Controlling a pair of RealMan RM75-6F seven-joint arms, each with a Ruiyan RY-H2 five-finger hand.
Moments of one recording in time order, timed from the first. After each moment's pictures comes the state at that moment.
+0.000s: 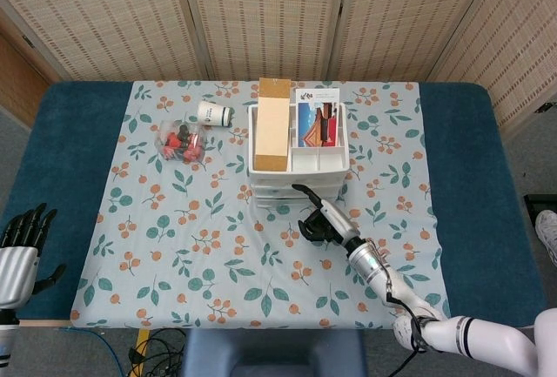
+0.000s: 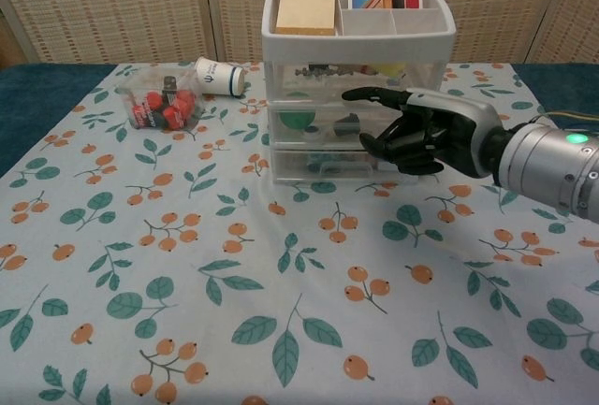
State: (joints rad) left arm -0.12 -1.14 -0.06 -1.56 1.49 1.48 0.09; right arm 0.65 -1.58 0.27 -1.53 -1.22 0.80 0.57
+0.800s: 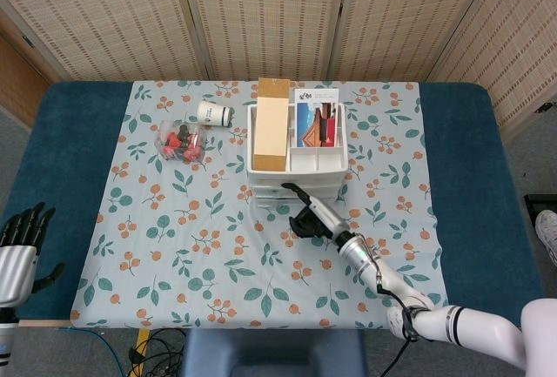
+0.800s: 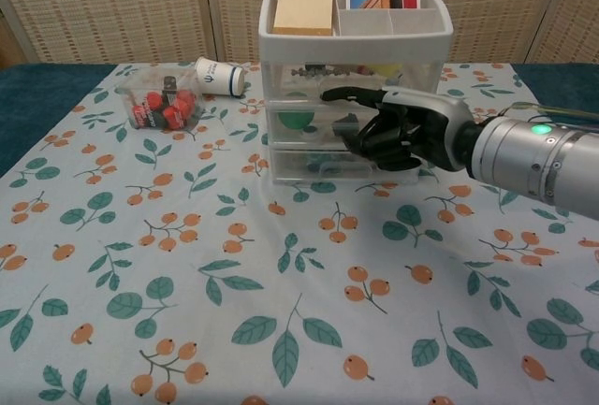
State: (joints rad) left arm -0.12 -1.14 -0.07 -1.57 1.47 1.48 0.11; right arm 0.71 -1.60 0.28 -1.46 -1.25 0.74 0.61
